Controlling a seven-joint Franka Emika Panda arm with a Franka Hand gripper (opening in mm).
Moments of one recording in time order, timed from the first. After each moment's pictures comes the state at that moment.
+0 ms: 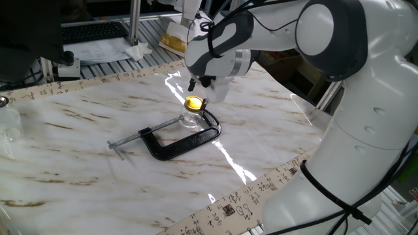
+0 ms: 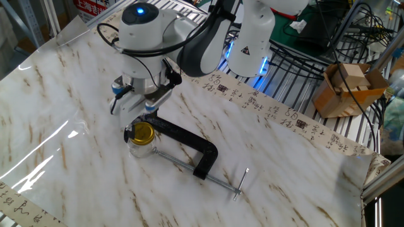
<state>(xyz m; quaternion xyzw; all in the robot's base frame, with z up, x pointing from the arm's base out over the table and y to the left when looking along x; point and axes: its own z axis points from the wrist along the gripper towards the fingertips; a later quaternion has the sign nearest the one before) 0.535 -0.096 0.163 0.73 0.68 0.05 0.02</state>
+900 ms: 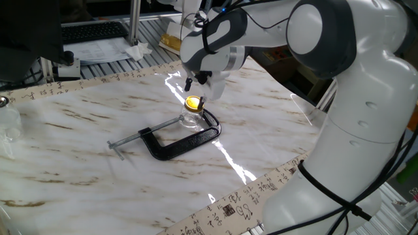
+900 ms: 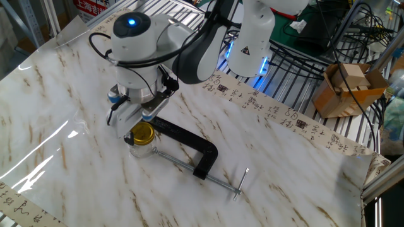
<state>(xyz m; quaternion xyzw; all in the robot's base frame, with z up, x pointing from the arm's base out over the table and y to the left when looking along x) 0.549 -0.093 0.157 0.71 0.71 0.03 0.01</state>
